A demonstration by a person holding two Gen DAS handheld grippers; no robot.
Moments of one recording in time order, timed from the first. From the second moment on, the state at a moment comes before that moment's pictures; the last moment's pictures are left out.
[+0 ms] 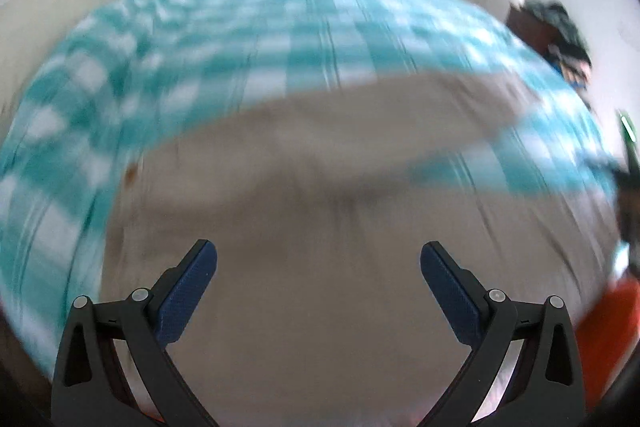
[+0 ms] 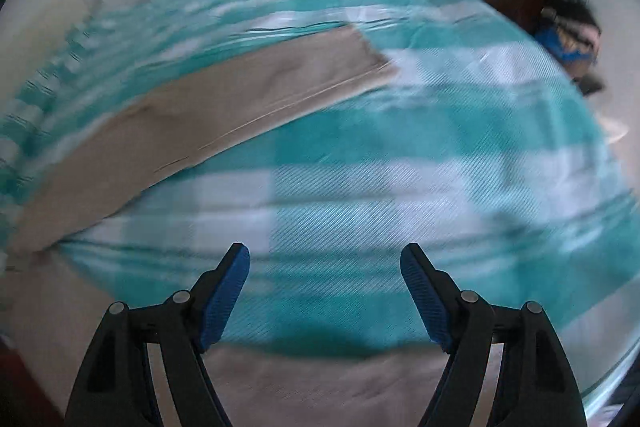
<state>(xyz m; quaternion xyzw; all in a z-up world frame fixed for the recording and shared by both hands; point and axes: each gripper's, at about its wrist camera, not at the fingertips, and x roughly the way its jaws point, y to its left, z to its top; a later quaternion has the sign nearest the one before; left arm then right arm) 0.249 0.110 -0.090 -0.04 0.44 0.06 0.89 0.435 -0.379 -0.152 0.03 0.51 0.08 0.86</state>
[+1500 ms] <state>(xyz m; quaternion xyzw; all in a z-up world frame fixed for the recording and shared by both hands) 0.259 0.143 -0.151 -0.05 0.47 0.09 0.88 0.321 -0.486 -0.132 0.11 0.54 -0.01 0.83</state>
